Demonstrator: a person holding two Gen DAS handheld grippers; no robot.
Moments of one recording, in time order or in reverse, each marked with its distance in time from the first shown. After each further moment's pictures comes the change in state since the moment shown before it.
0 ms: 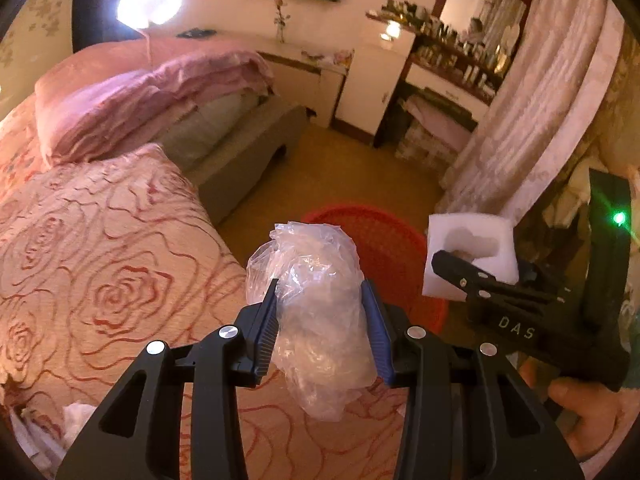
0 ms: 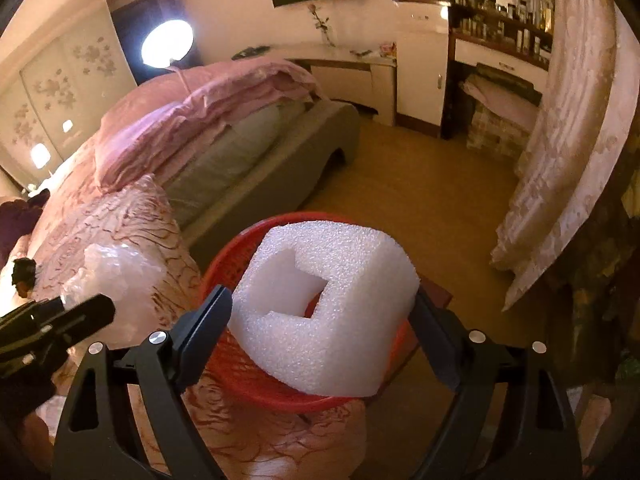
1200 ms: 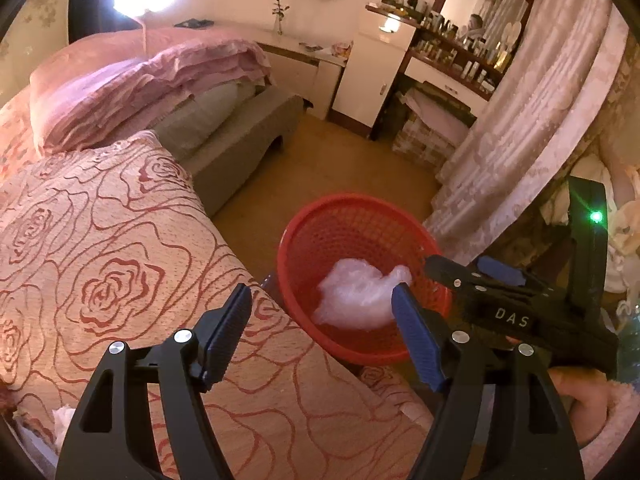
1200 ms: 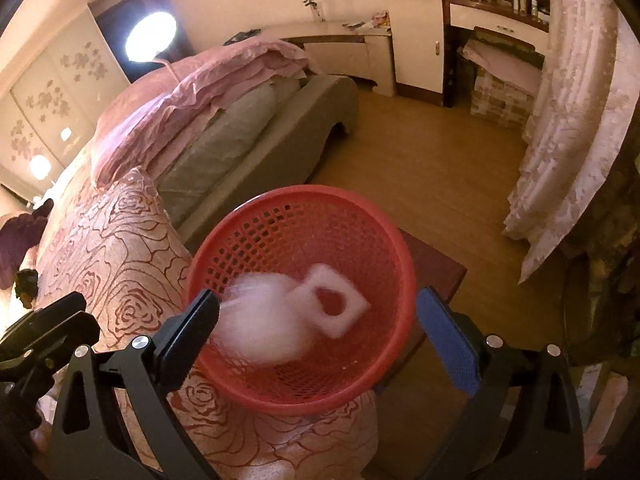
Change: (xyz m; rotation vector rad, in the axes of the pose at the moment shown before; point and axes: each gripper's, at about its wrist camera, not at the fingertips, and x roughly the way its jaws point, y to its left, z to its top) left arm 0.006 0.009 0.000 -0.013 0.014 -0.024; right arm 0.023 -0.017 -0.001 0.076 0.071 0.046
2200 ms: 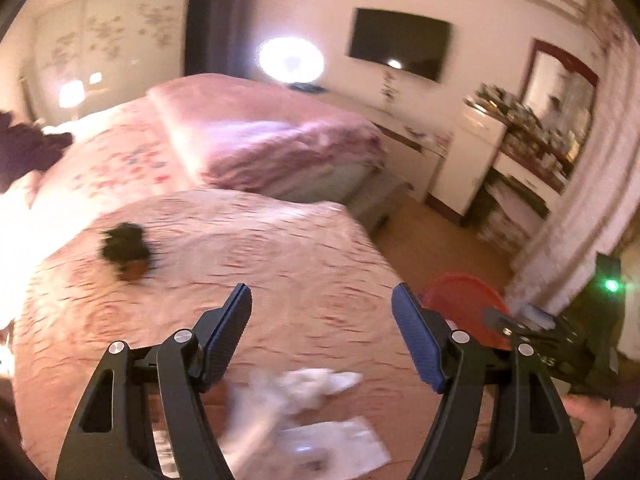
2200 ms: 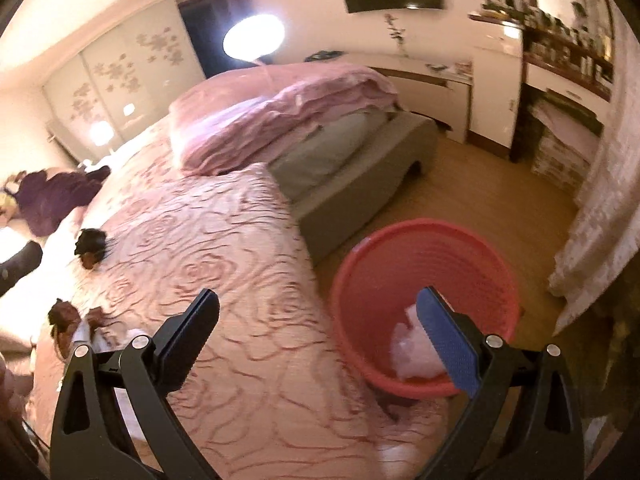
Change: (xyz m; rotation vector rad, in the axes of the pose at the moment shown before) left arm -0.190 0.118 -0.039 -0.216 -0.288 0.319; right arm -0.055 0.119 -0.018 -0.212 -0.092 0.172
